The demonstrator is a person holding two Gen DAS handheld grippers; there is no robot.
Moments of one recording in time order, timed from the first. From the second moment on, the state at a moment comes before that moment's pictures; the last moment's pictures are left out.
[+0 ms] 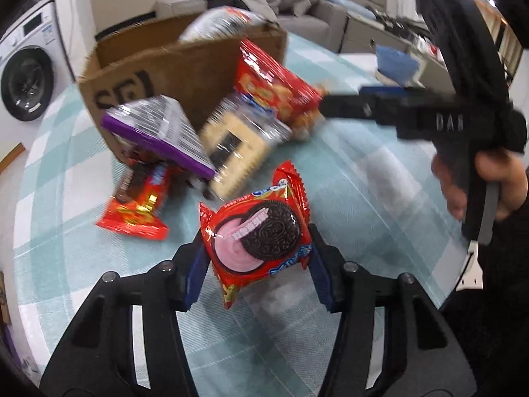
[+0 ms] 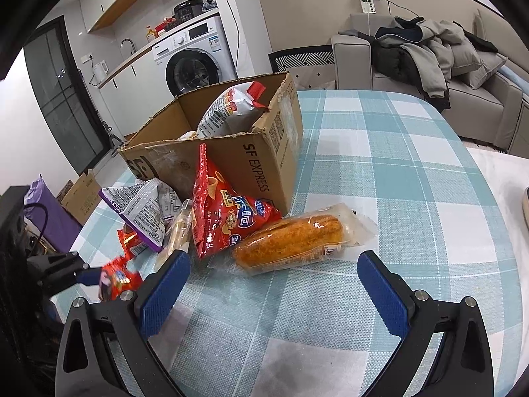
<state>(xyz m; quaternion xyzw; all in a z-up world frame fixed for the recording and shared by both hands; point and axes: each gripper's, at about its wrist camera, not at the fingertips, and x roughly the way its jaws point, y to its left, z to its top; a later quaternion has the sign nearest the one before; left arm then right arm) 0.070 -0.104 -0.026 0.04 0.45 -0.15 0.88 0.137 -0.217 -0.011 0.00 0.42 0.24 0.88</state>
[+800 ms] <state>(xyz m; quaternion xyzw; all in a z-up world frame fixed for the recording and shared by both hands) 0.059 0.004 0.024 -0.05 0.39 -0.08 0.91 0.172 -0.167 -0.019 -0.06 0.41 0.24 0.88</state>
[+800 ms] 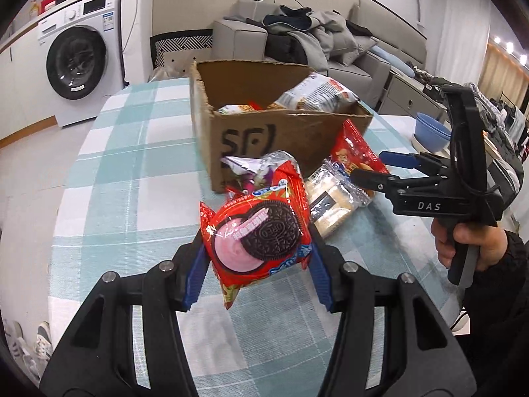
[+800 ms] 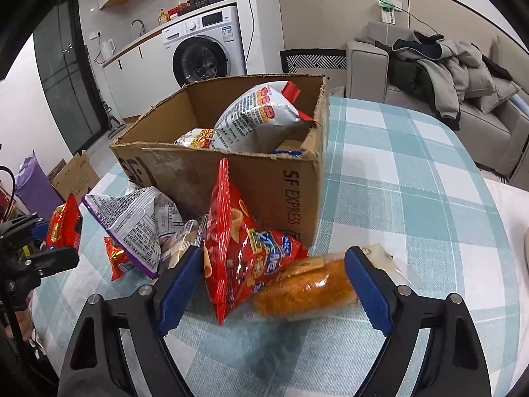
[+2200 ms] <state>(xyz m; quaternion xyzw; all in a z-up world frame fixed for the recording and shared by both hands) 0.065 0.029 0.017 -0.10 0.39 -0.04 0.91 0.147 -0.145 0.003 -0.08 0.36 0.30 0.88</state>
